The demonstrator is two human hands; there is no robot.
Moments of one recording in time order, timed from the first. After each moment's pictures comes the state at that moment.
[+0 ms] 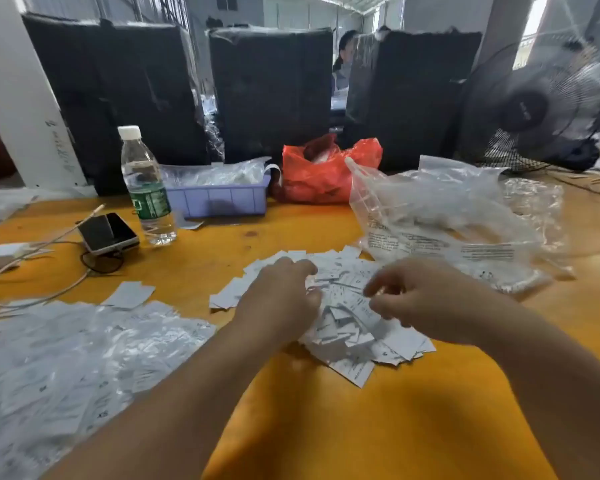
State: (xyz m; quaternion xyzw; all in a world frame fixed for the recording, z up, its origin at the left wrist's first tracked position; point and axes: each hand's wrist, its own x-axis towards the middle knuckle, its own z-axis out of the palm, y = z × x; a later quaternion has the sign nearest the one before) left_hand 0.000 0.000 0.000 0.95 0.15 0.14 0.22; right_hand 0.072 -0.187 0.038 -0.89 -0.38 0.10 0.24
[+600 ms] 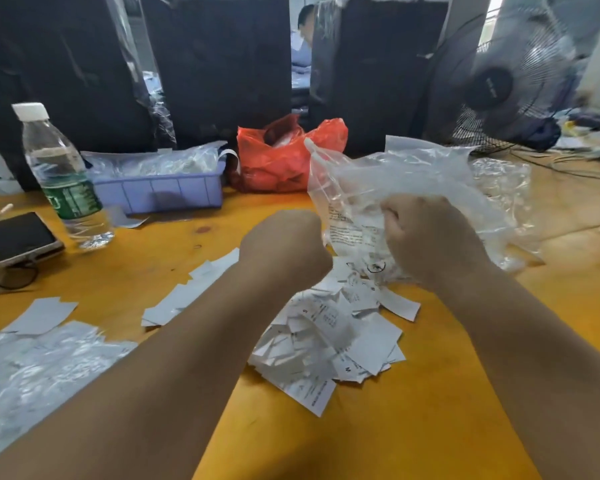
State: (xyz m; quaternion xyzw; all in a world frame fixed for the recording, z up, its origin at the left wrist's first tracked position) left_hand 0.077 -0.035 0.044 0.98 0.13 0.12 0.09; right_hand 0.143 -0.191 0.038 -0.92 -0.25 -0.24 0.19
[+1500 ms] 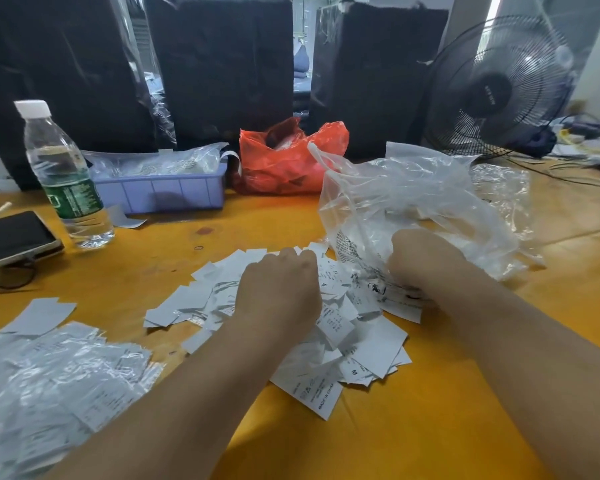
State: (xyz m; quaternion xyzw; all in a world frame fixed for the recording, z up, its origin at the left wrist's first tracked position) left_hand 0.057 -0.031 -0.006 0.98 0.09 0.19 -0.01; right_hand 0.191 -0.180 0.004 -0.99 -0.13 -0.01 0.05
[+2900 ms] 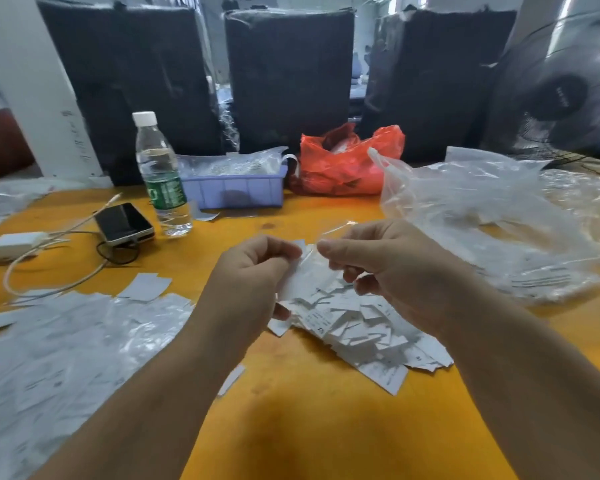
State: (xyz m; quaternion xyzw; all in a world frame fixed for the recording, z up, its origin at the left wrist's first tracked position) left_hand -0.054 0.020 0.028 0.73 0.18 0.25 0.60; right_hand 0.042 -0.119 0.054 -0.71 -0.31 0.21 0.60
